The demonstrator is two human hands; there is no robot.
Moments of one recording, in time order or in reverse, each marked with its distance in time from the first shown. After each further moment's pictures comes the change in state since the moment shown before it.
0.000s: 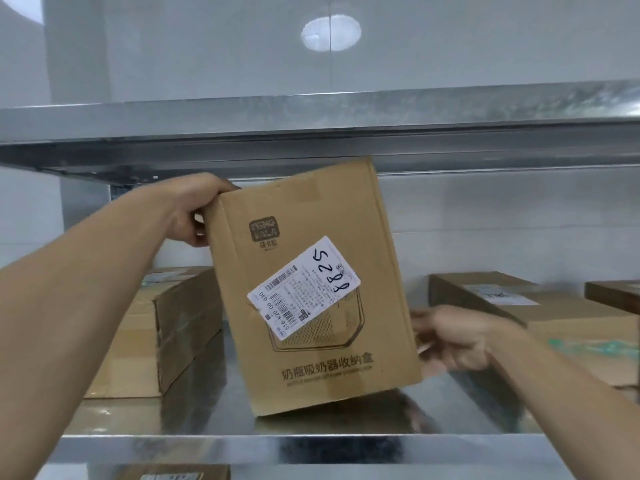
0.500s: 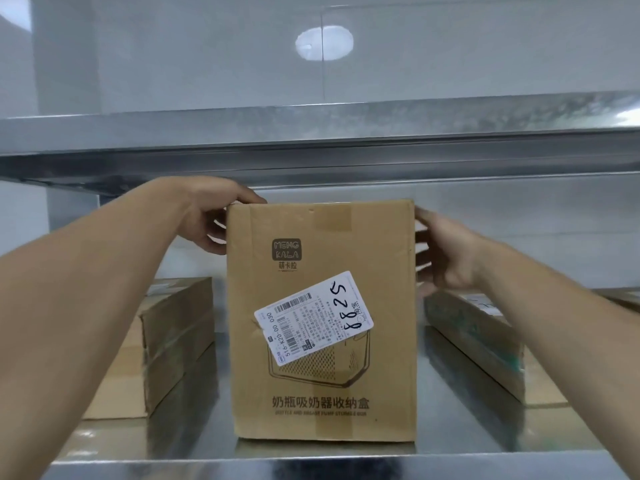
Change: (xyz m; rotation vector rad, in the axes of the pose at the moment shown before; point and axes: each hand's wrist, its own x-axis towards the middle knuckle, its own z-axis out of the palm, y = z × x) left_hand 0.009 0.025 0.016 0.248 -0.218 -0.022; right_hand -0.027 -0.112 -0.001 0.066 0.169 -0.187
